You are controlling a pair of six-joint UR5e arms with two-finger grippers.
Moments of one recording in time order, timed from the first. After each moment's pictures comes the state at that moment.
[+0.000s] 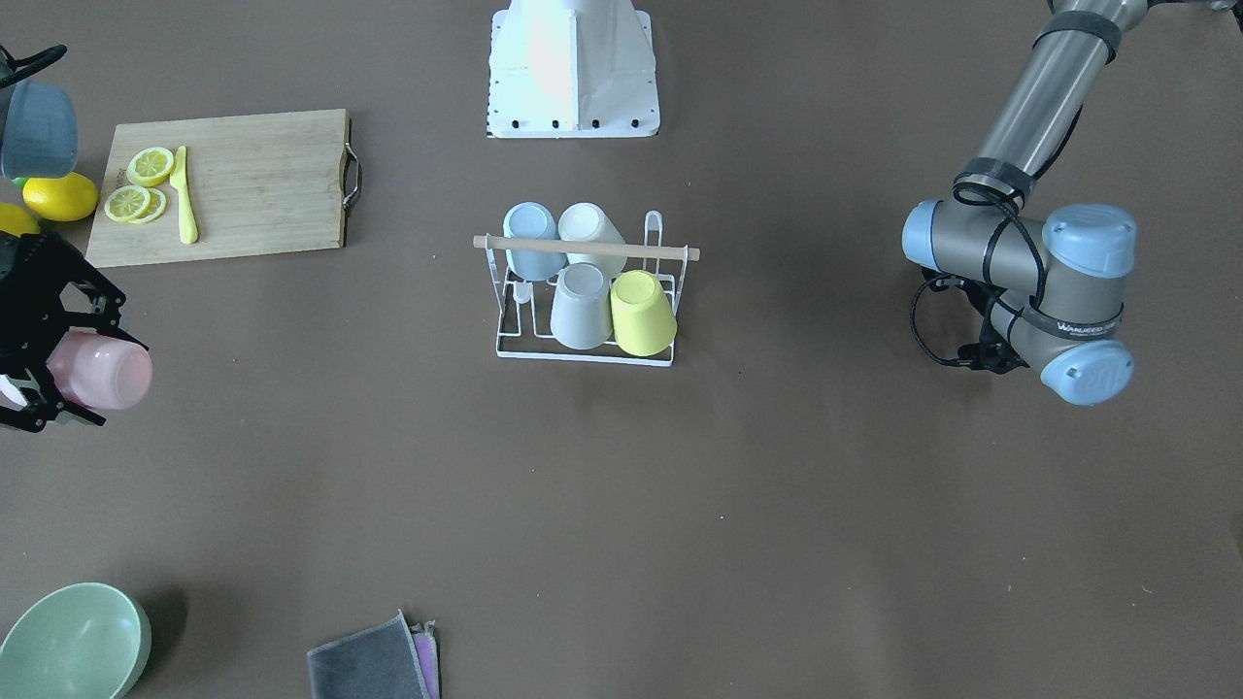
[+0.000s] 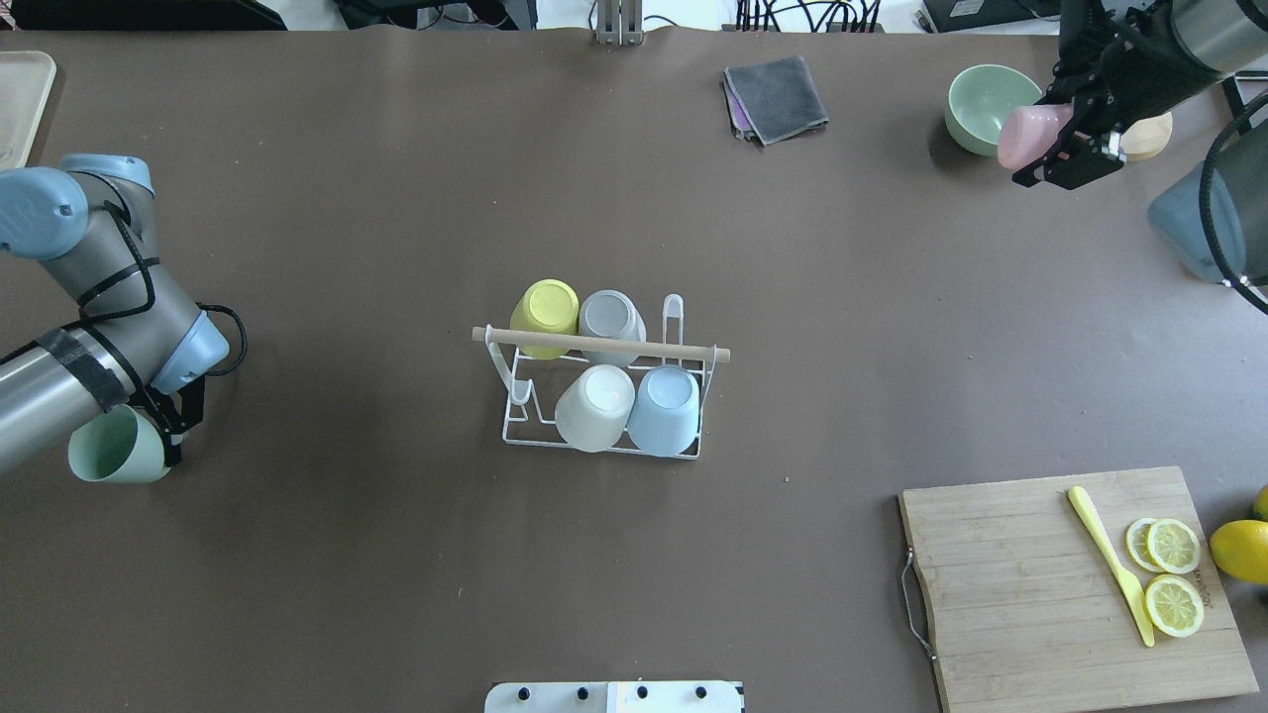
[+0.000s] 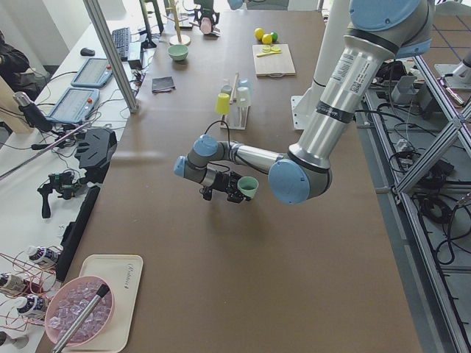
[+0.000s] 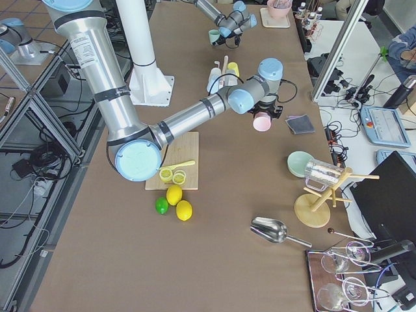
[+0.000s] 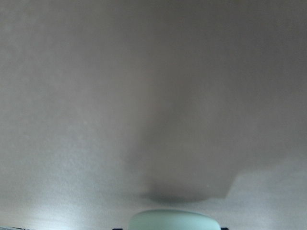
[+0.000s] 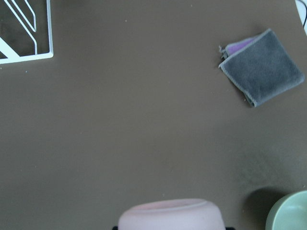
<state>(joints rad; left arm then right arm) -0.90 -2.03 -1.27 -0.59 -2.53 0.14 1.18 -1.21 1.70 -1.30 2.40 -0.53</state>
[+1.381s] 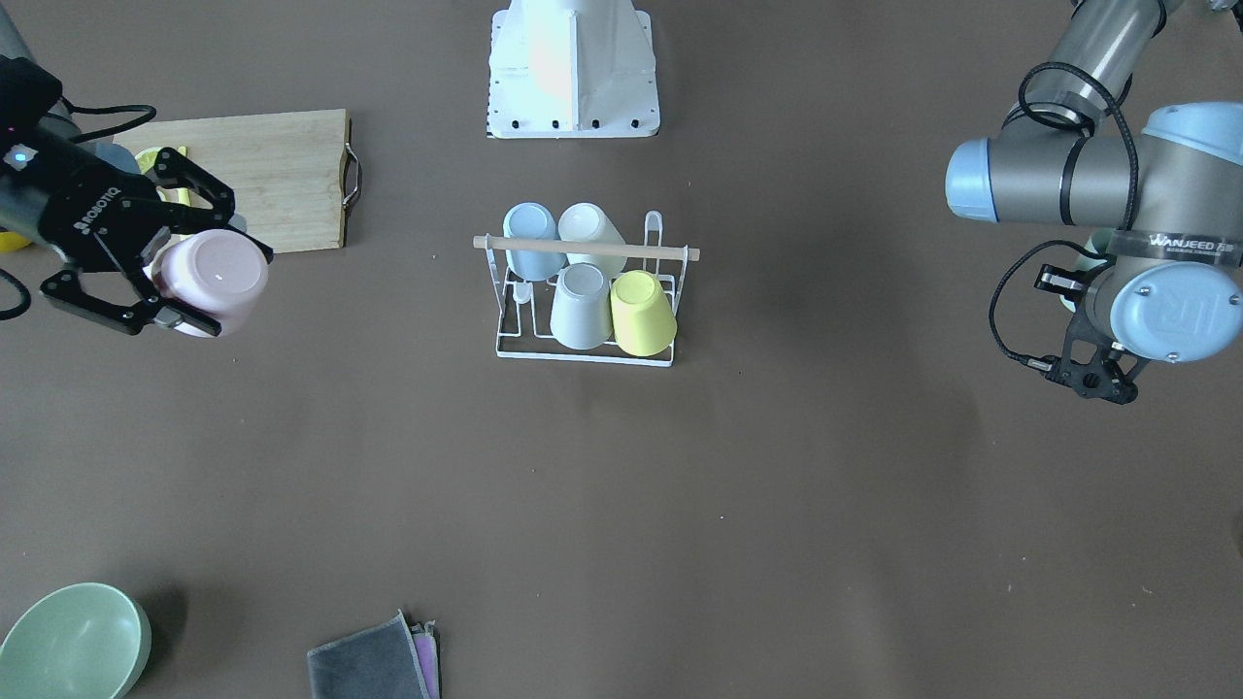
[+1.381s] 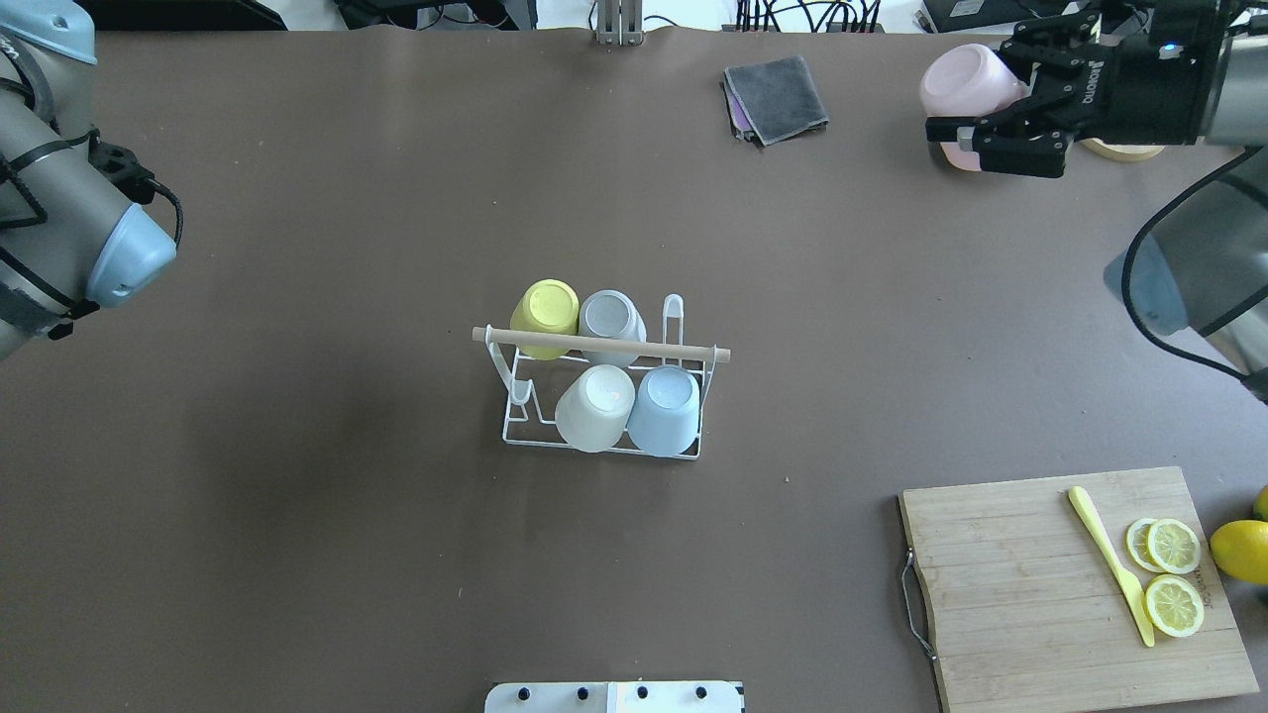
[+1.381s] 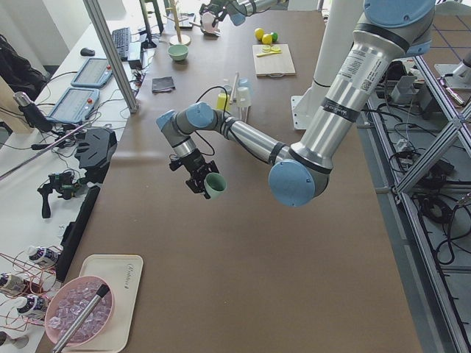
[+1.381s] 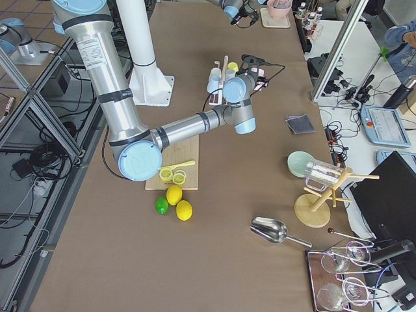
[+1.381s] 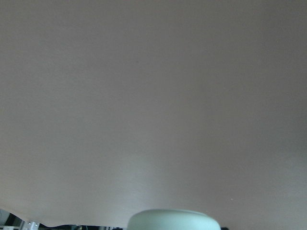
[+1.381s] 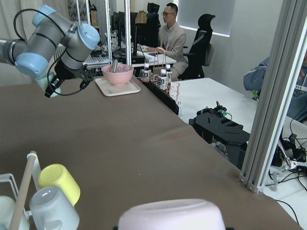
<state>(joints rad) -1.04 -2.05 -1.56 -0.85 -1.95 0.21 0.99 -1.25 1.57 0.07 2.10 0.50</state>
